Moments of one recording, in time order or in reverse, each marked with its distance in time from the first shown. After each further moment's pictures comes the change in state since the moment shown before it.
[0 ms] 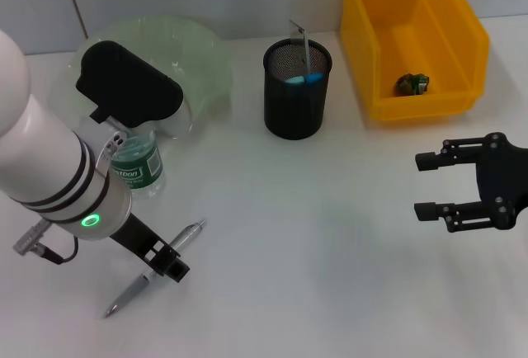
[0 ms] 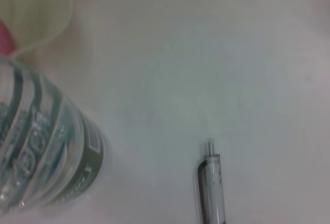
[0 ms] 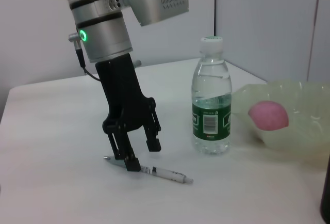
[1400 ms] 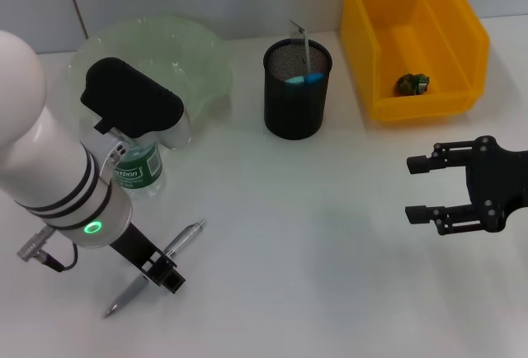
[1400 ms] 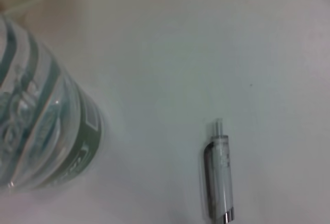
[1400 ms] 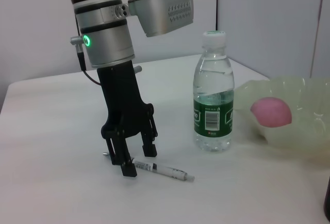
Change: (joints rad) left arm -0.031 0.000 0.003 -0.101 -0.013 -0.024 0.004; right arm 0.005 0.016 -0.009 -0.003 -0.009 0.022 -0.006
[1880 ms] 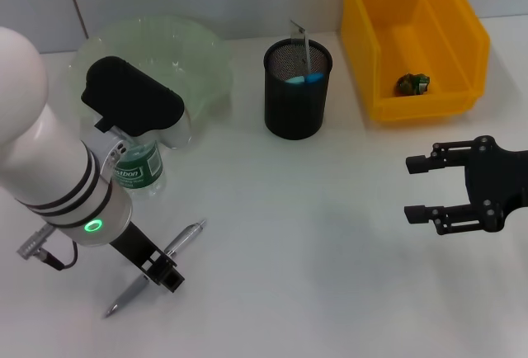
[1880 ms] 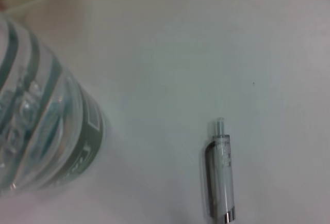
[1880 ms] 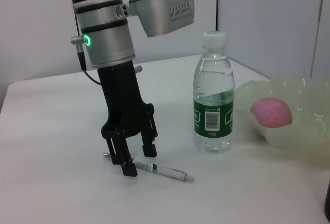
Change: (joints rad) left arm -0.010 0.000 -0.004 -0.008 0.001 0.006 -0.001; right arm 0.000 0.002 0.000 0.000 0.000 0.001 0.000
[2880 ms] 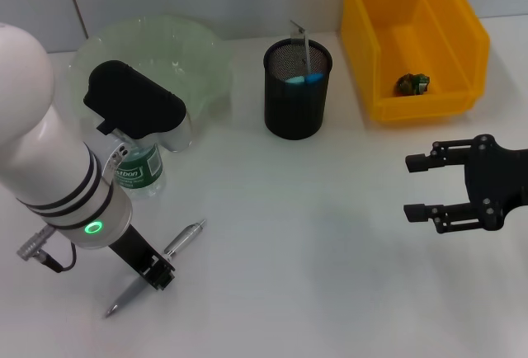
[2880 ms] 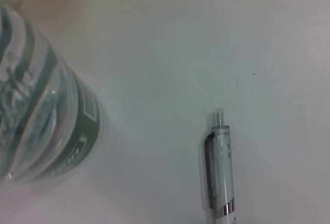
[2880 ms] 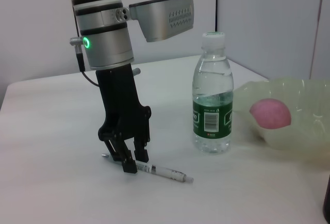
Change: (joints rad) left arm -0.016 0.000 0.002 -0.027 -0.002 0.011 -0.001; right arm 0.001 0.000 0.000 0.000 0.003 0.001 0.000
